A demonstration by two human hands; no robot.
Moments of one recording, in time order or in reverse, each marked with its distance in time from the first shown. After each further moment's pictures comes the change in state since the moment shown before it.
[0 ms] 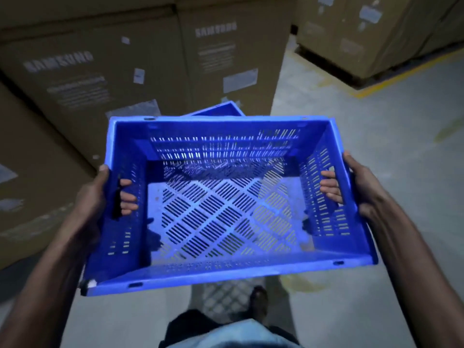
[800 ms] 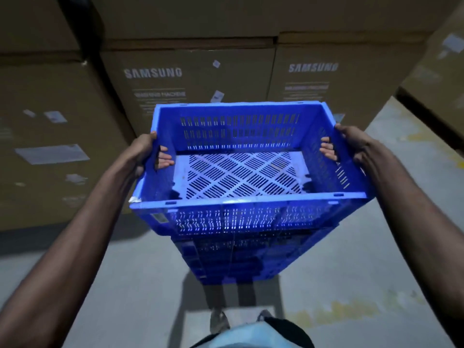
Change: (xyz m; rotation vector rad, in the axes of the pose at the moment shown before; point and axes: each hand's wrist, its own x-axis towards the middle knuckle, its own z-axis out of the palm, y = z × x) left_hand 0.202 0.113 -0.026 -0.077 0.195 -0.154; right_hand 0.252 -0.234 0.227 -0.308 -0.302 -0.062
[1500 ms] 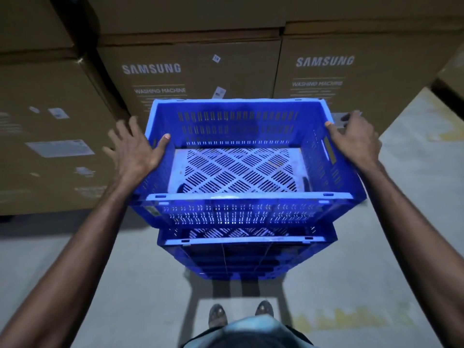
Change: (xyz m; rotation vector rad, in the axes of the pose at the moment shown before) left_hand -0.017 -0.002 0.038 1.030 0.652 0.463; right_hand 0.033 -0.009 -0.016 -0.930 0.510 -0.619
